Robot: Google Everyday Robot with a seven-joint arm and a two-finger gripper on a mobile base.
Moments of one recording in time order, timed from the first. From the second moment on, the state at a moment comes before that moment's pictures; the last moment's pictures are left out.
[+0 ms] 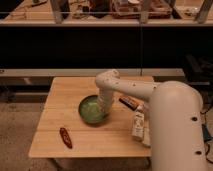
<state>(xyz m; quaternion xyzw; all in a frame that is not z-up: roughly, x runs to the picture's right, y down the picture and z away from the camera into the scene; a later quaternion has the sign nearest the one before) -0.004 0.138 0.878 -0.23 -0.33 -0.68 0.61</state>
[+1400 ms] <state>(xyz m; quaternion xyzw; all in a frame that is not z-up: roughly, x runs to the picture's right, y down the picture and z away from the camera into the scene) 0.037 0.144 0.872 -0.25 -0.33 -0.65 0.64</state>
